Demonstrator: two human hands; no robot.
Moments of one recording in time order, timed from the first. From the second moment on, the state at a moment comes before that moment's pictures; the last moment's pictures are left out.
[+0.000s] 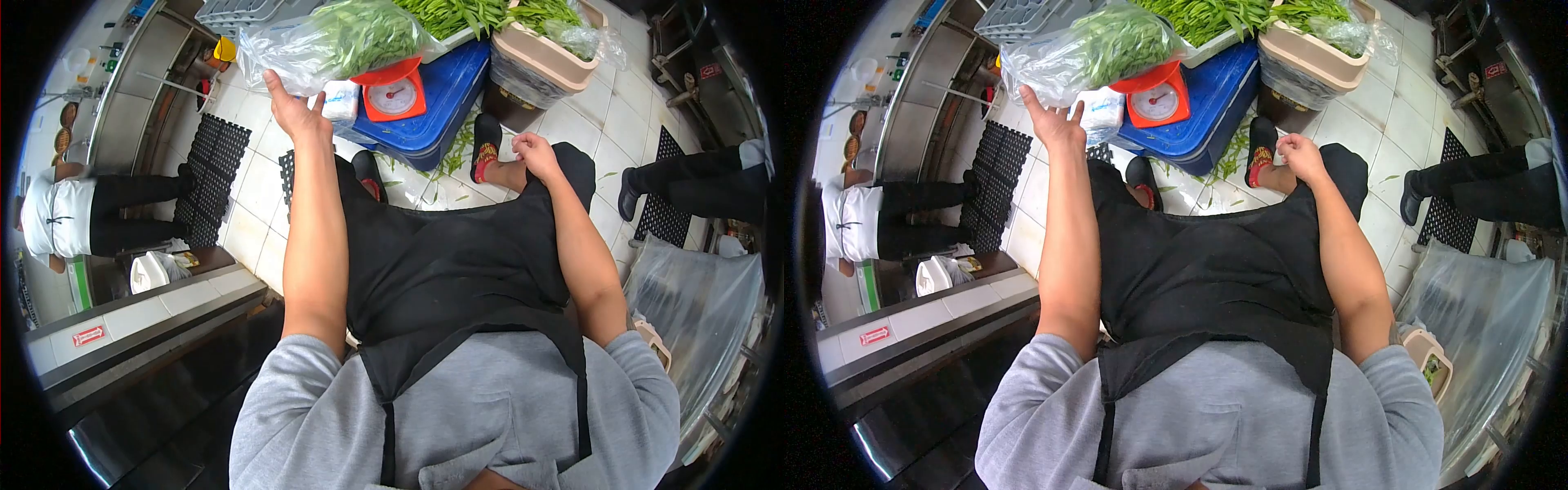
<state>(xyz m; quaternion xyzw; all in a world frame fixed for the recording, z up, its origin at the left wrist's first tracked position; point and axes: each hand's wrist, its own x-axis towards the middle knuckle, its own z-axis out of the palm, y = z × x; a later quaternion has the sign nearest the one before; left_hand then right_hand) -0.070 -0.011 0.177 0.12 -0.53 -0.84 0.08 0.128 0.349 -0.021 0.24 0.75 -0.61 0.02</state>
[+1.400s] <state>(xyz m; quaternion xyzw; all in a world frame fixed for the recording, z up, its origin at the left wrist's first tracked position) -0.504 0.405 0.393 -0.04 -0.33 -0.94 0.09 -0.025 0.347 -0.061 -0.03 0.76 -0.44 0.47</state>
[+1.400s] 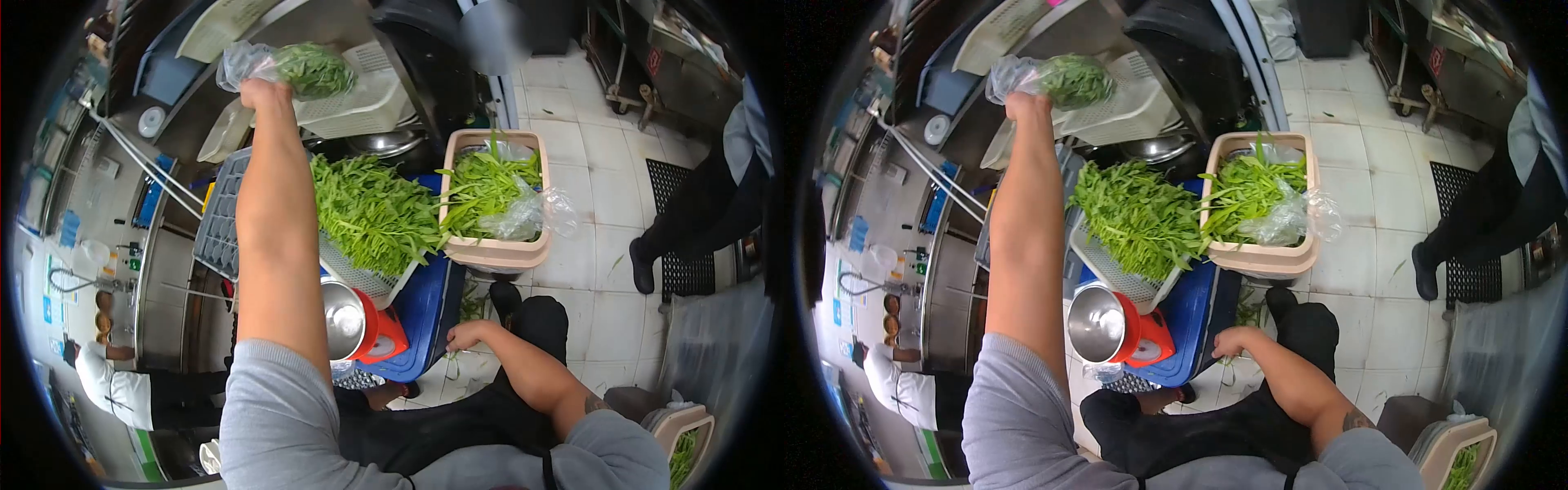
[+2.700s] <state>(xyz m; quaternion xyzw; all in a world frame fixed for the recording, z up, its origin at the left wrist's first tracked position) -0.157 -0.138 -0.016 0.10 -0.87 -0.47 0.07 -0.037 0.048 0.071 -0.24 0.92 -0.30 0.12</state>
